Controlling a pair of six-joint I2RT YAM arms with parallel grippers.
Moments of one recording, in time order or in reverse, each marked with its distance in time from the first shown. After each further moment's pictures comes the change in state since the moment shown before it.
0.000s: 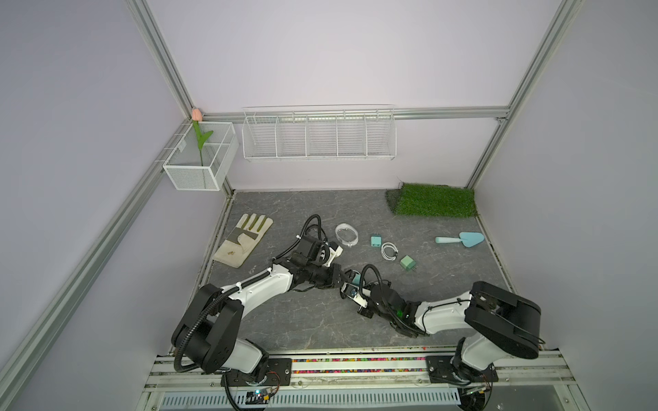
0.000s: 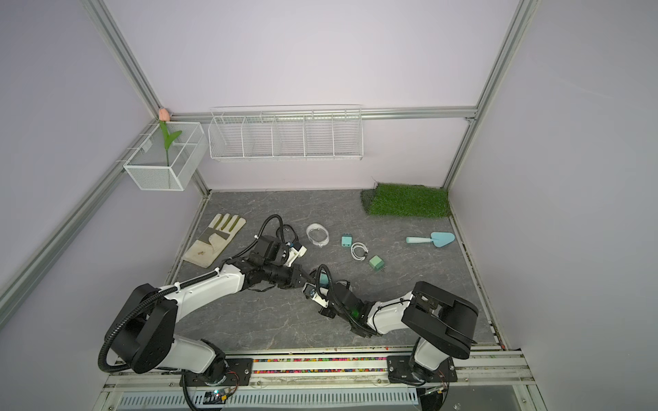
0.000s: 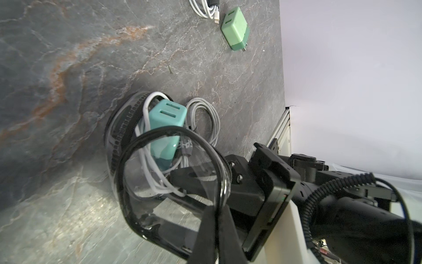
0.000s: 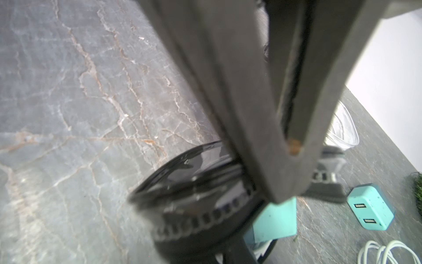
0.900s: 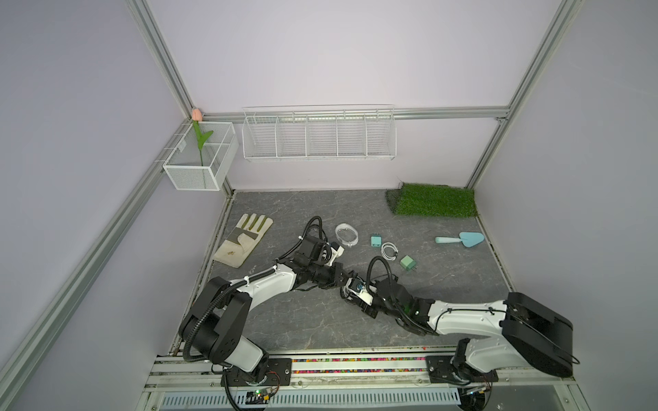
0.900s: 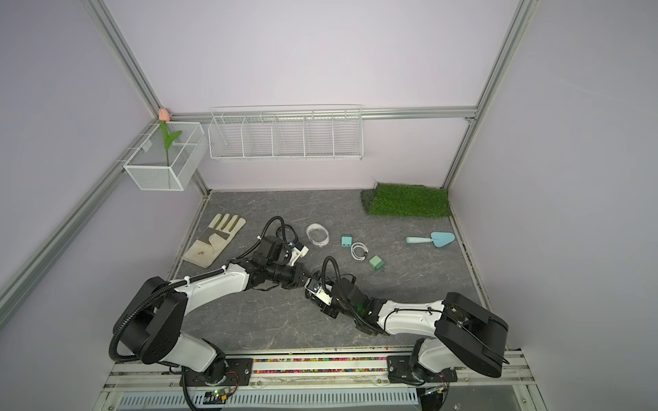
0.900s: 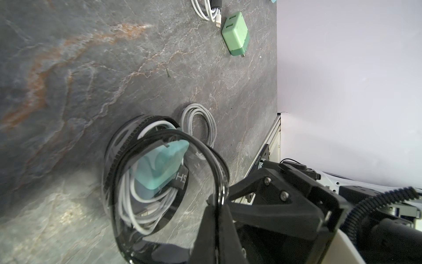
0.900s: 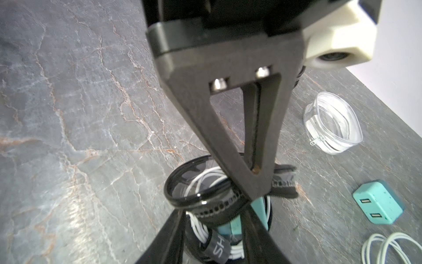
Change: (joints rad) left arm -0.004 0.060 -0.012 0.105 0.032 -0.097; right arm -0.012 -0.235 0.005 -0.227 -0.097 0.113
